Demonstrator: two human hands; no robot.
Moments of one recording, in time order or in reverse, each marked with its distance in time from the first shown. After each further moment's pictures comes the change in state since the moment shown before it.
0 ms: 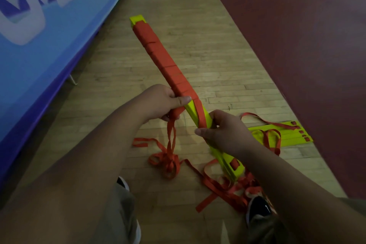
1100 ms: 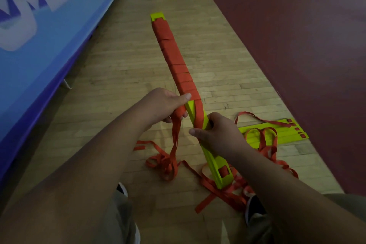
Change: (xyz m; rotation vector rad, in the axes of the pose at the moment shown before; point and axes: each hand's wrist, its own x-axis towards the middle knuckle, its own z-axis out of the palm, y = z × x) left_hand -0.001 0.010 0.018 -0.059 0.010 -0.015; right_hand -0.003 -0.002 0.009 -0.038 0.061 0.057
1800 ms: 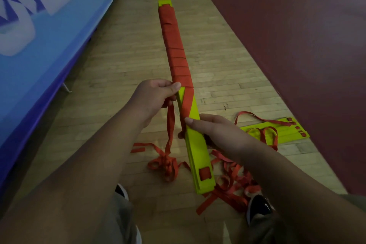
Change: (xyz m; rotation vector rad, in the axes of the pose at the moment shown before) left_hand 0.009 0.000 -0.009 -0.289 0.202 0.112; right_hand -0.007 -0.018 -0.019 0.515 -0.399 0.051
